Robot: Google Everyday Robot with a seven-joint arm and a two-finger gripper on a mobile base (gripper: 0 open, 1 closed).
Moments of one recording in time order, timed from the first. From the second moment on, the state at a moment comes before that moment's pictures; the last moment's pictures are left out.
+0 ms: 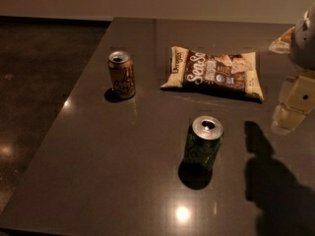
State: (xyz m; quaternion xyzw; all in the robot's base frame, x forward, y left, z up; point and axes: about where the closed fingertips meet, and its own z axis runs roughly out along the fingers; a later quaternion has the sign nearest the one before) arm 0.438 -0.217 0.976 -0.60 0.78 -0.03 0.16
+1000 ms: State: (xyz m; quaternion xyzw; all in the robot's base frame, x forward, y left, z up) arm 0.412 -0.168 0.948 -0.64 0.74 0.04 0.21
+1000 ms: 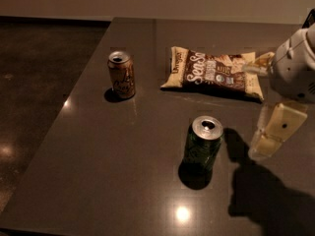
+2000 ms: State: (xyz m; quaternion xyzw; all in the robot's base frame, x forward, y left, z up) arm 0.392 -0.092 0.911 -0.67 0.69 0.13 0.24
